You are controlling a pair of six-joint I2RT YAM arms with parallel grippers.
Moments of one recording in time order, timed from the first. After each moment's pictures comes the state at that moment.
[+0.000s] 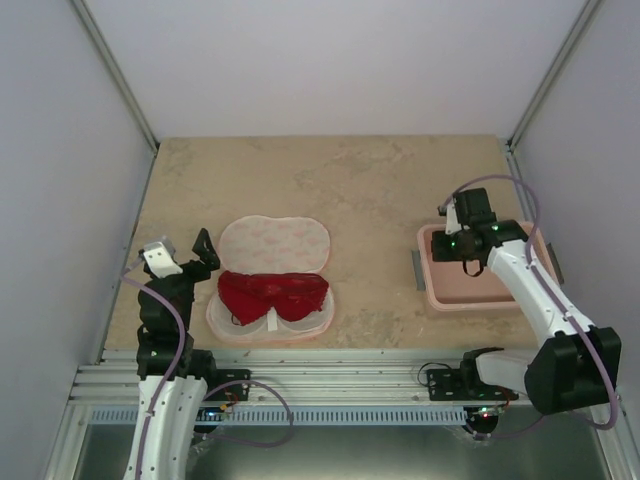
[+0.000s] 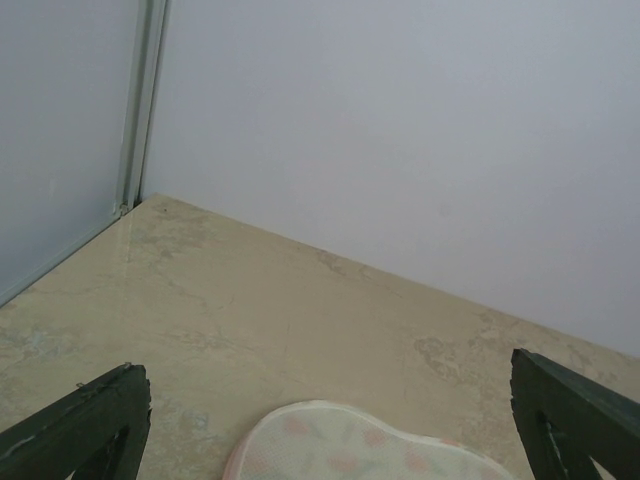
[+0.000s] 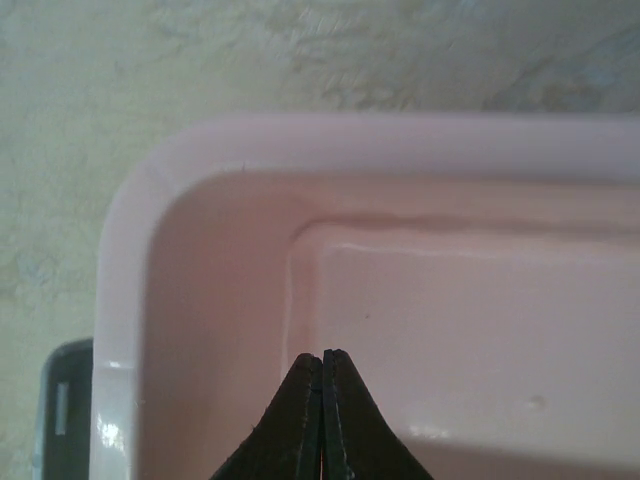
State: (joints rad) left arm -0.01 0.24 0.32 -0.09 -0.08 -0.35; right arm 0.20 1.24 0.99 -0.85 -0.04 0.14
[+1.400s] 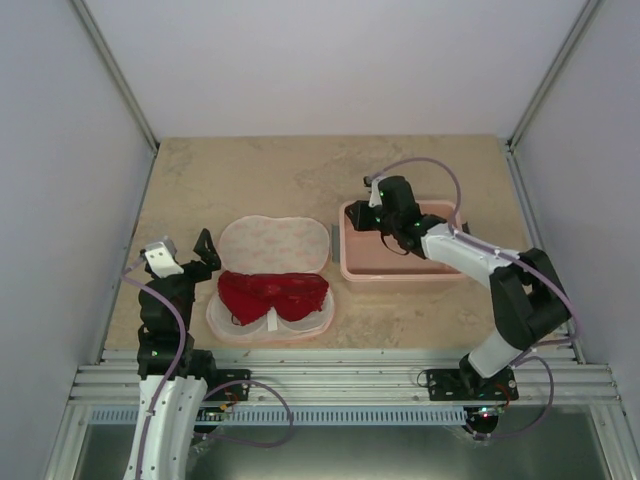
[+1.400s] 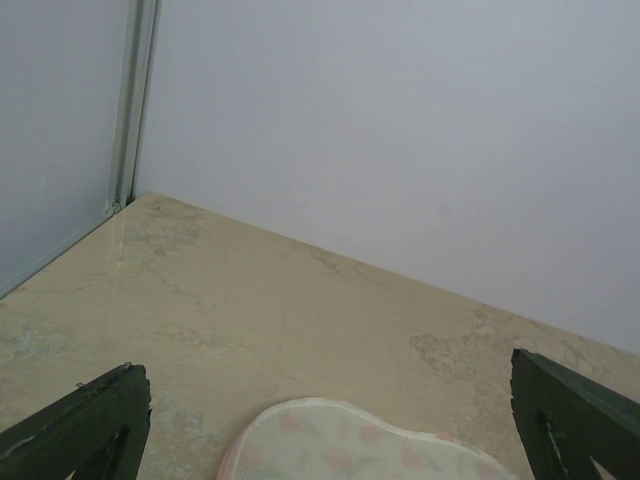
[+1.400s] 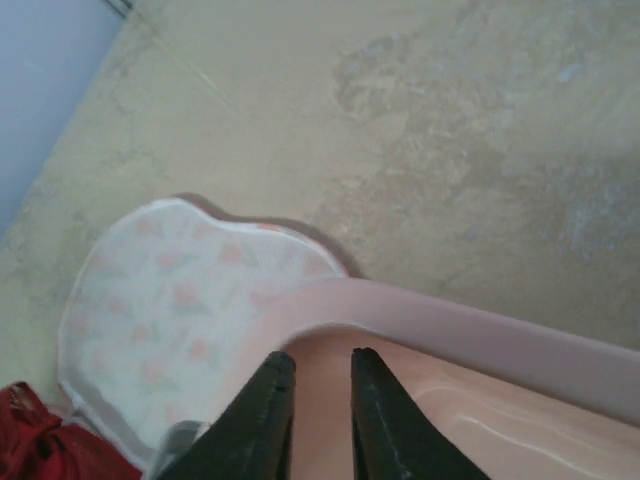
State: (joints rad) left arm -0.01 0.24 0.31 -0.08 -0.07 -0.35; right arm 0.57 1.64 1.02 0.03 -0.16 0.52
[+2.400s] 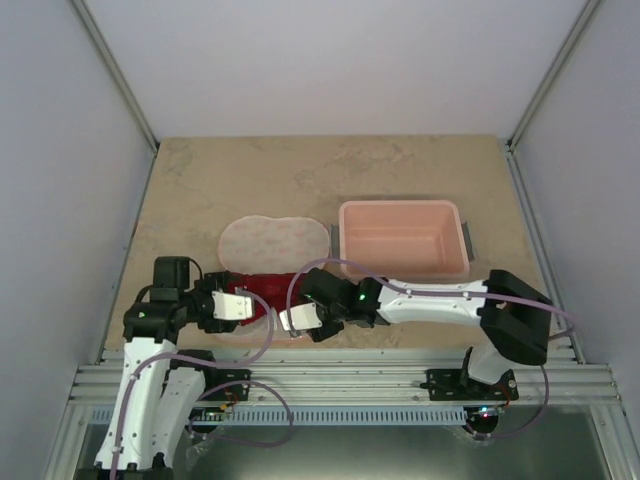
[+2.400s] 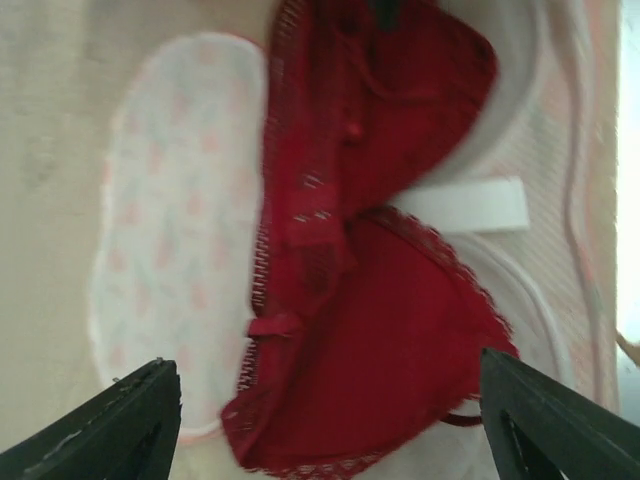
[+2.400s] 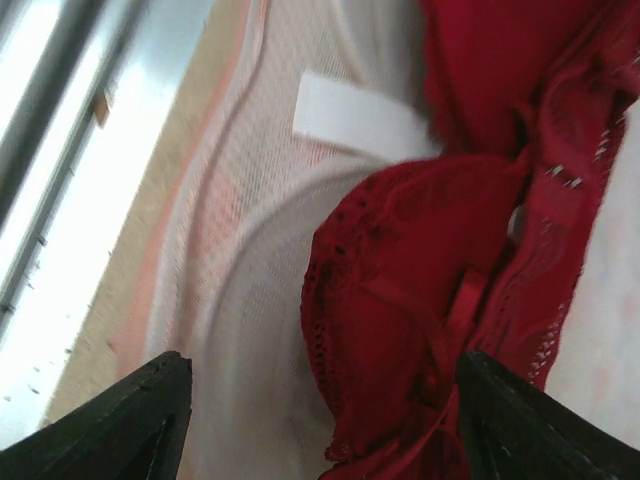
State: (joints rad) left arm -0.03 0.59 0.66 -1.03 0.51 1.42; right arm 1.22 1.60 0.99 -0.32 -0.04 -0.80
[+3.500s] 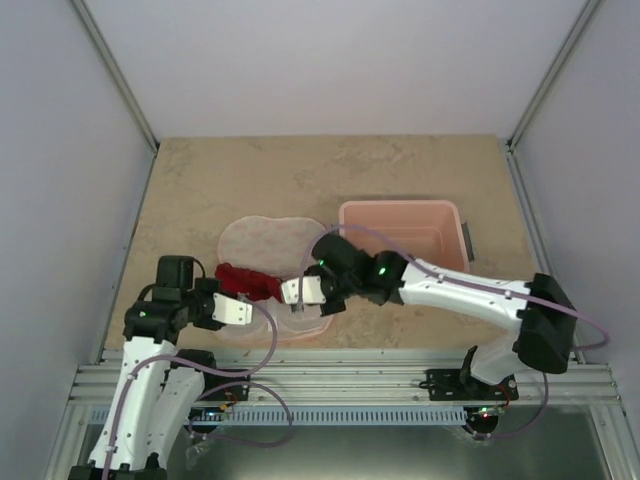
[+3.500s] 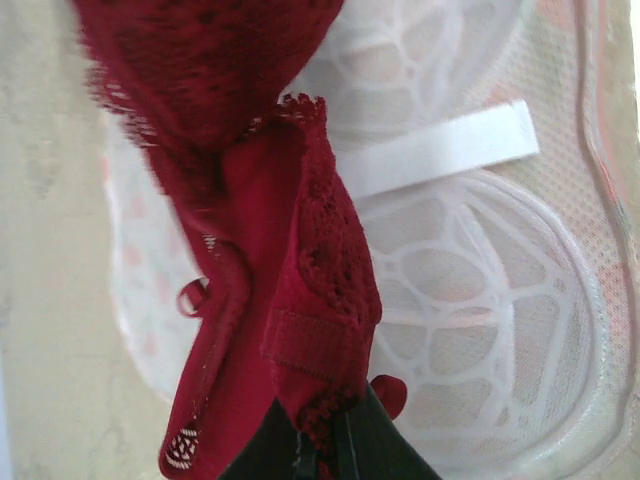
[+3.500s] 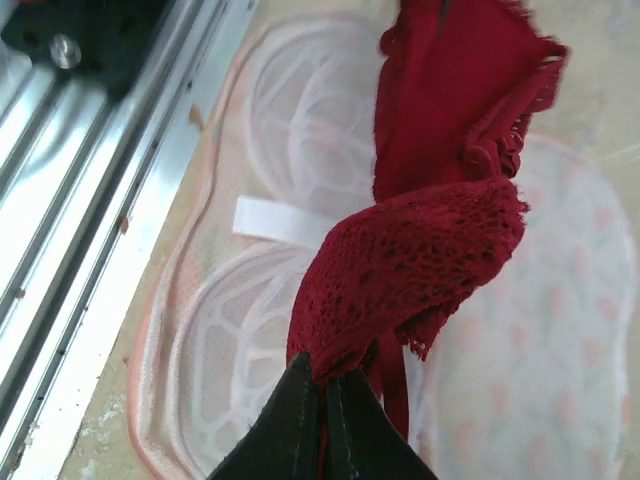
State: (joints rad) left arm -0.09 0.59 0.59 -1.00 0.36 1.60; right arm 1.15 1.53 1.11 -0.44 -0.16 -0.79
